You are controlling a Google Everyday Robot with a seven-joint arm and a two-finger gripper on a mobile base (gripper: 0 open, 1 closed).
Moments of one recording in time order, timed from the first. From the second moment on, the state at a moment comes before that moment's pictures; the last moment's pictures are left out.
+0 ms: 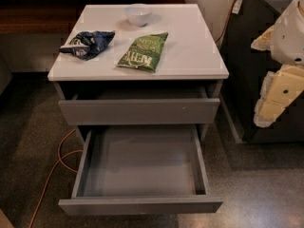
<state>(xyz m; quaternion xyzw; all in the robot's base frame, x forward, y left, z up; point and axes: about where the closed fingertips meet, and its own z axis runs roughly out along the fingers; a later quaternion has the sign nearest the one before) 0.438 -0.217 0.976 -0.60 0.78 -0.03 0.16</state>
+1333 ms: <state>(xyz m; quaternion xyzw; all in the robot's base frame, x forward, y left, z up) 0.395 -0.162 0.893 -0.64 0.74 0.03 0.20</state>
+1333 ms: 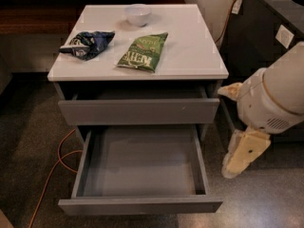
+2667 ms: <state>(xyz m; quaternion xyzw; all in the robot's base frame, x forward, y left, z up) 0.380 -0.095 0.738 -0.66 0.72 0.09 0.21</state>
